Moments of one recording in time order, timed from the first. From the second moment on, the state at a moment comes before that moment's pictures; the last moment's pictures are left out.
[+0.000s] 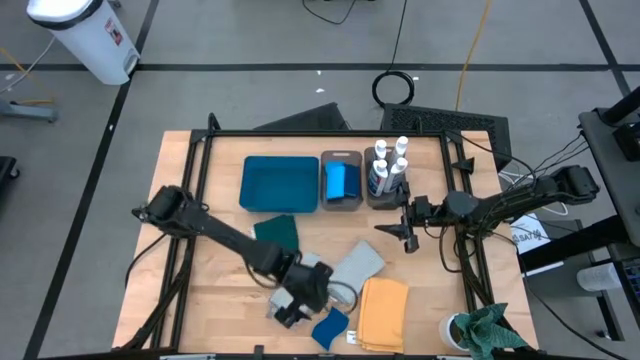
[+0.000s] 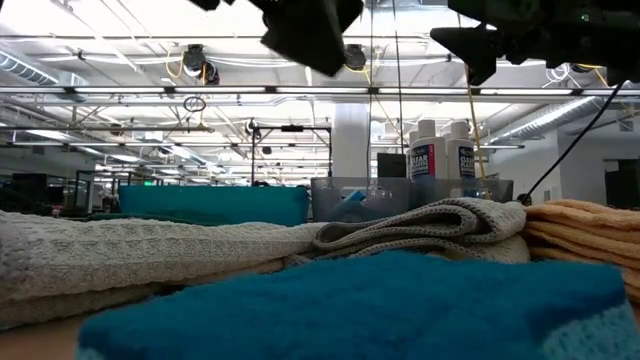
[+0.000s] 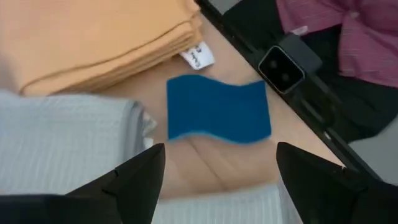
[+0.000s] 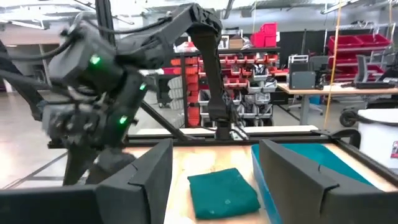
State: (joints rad) left arm -0.42 1.93 1.46 -0.46 0.23 0.18; right arm 0.15 0.93 0.25 0.85 0.08 0.04
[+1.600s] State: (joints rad) left arm -0.43 2.05 1.46 -0.48 -0.09 -0.50; right arm 0.22 0.93 0.21 0.88 0.08 0.11
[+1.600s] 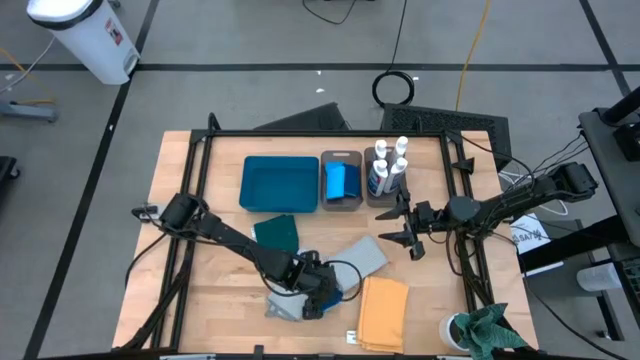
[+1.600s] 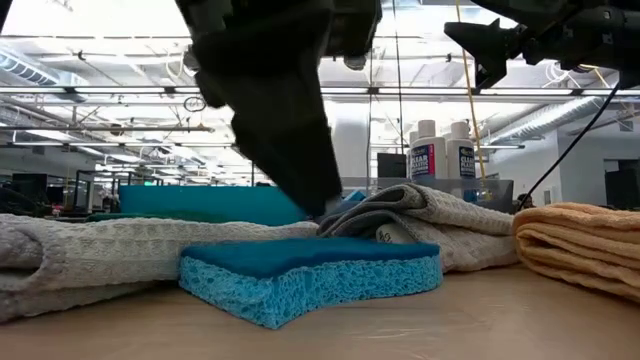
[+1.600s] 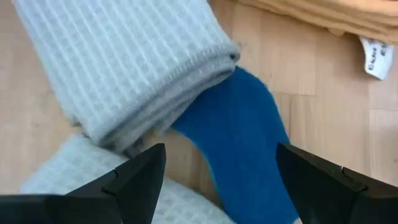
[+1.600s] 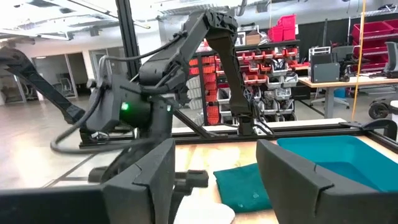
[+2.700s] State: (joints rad) left arm -0.43 2.13 1.46 -0.44 0.04 -0.58; right arm 0.22 0.93 0.21 0.88 0.08 0.14
